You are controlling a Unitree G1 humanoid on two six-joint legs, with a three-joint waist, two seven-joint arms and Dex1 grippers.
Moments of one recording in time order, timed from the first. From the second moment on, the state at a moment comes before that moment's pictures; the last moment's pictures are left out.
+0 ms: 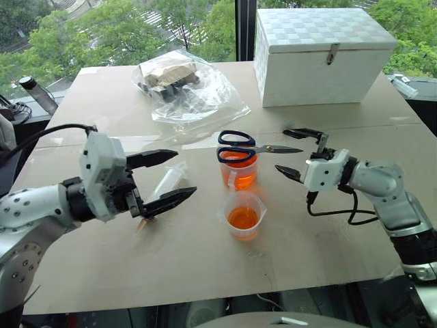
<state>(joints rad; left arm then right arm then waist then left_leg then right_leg) 0.08 0.97 0.51 -0.66 -0.94 0.65 -0.84 -0.41 -0.62 0.16 -0.11 -0.23 -0.31 0.74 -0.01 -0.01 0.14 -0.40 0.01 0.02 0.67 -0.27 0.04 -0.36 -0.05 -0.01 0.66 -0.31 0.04</state>
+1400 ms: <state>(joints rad) -0.23 0.92 0.32 -0.65 -0.99 0.69 -0.77 -0.14 -0.86 -0.24 -0.04 0.20 0.33 0.82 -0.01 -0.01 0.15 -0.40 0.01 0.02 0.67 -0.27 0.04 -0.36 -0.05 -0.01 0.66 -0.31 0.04</state>
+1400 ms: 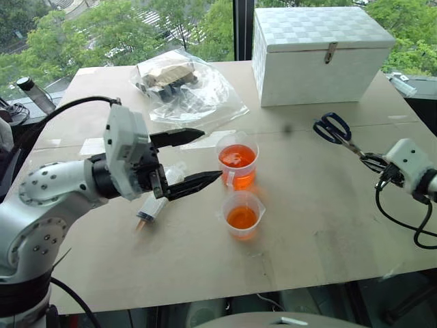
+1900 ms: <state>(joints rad) -0.09 0.99 0.32 -0.53 -0.81 0.78 -0.68 -0.14 -0.84 -0.41 -0.33 0.65 0.71 0.91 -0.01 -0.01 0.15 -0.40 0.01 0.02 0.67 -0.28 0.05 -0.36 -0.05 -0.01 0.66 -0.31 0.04</state>
